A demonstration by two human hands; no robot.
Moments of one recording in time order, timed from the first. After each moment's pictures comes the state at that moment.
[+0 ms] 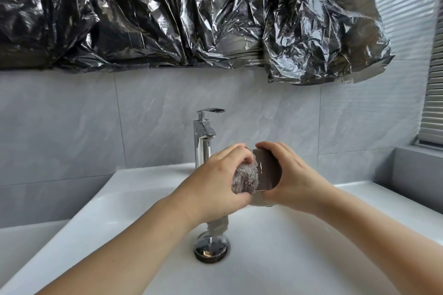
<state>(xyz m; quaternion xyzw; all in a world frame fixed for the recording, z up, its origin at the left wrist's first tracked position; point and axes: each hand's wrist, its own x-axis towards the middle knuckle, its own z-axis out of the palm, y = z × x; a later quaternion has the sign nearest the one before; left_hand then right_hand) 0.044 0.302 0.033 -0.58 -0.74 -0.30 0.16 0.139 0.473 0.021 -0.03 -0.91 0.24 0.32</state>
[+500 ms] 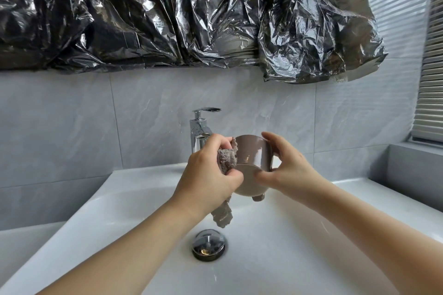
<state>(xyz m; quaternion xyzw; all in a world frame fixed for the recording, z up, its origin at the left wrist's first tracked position) 0.047 0.308 0.030 -0.44 -0.73 -0.48 0.19 0.129 0.474 0.018 -0.08 -0.84 0.40 0.35</state>
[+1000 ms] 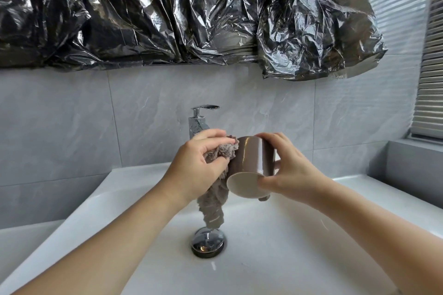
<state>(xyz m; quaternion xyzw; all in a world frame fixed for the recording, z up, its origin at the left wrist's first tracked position) 0.026 0.297 0.040 -0.50 -0.70 -0.50 0.12 0.142 0.472 0.023 -0.02 -0.88 0.33 0.34</state>
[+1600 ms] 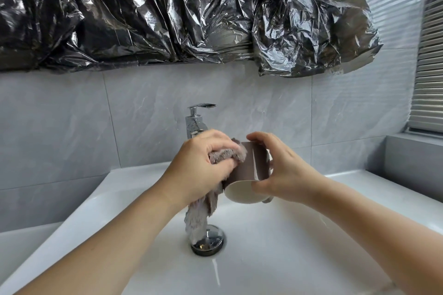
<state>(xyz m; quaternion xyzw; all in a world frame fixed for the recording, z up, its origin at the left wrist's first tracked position) 0.032 0.301 0.044 -0.56 -0.67 -0.46 0.17 0.146 0.468 0.022 -0.03 -0.90 0.31 0.30</state>
